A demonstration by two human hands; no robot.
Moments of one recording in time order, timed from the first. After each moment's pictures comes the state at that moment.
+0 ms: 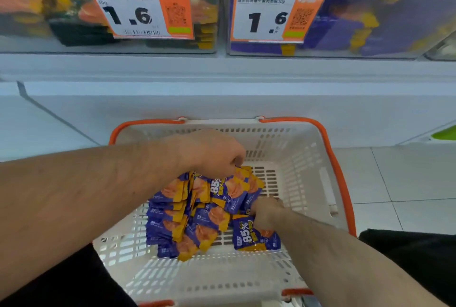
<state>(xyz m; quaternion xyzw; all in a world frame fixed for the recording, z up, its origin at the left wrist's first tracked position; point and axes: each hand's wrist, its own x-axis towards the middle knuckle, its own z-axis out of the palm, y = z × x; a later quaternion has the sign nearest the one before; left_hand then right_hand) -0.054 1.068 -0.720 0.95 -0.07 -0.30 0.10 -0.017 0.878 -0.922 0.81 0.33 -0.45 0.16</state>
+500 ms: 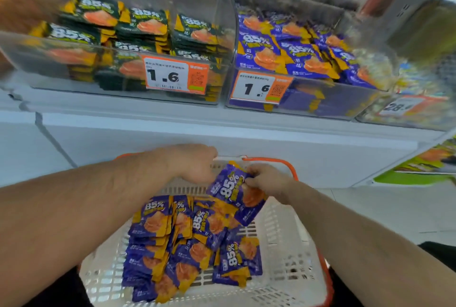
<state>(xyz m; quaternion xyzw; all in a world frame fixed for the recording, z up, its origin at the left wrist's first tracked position) -0.070 1.100 -0.681 0.95 0.08 -0.26 0.17 0.040 0.915 -0.739 0.84 0.19 -0.40 -0.32</state>
